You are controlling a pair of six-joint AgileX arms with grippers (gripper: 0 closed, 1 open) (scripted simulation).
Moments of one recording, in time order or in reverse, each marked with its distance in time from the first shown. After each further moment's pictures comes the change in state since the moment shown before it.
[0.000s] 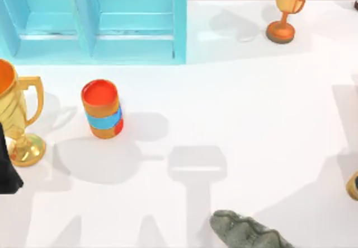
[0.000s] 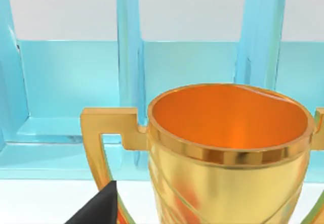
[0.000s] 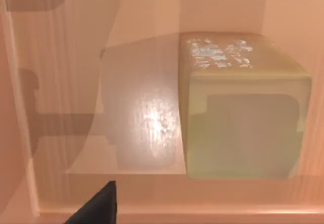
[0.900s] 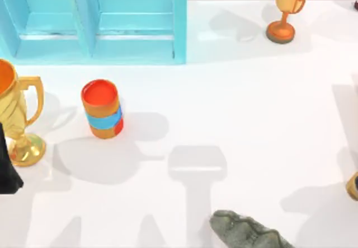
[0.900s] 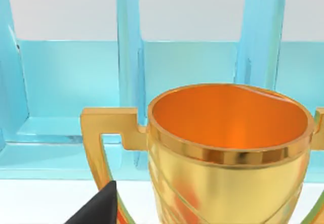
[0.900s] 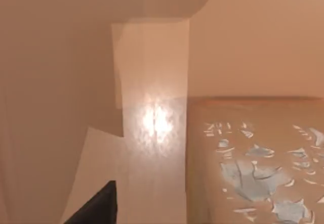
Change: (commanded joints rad) left arm 0.000 0.000 0.000 0.000 0.000 0.000; right arm 0.004 0.106 -0.286 0.393 0.000 0.006
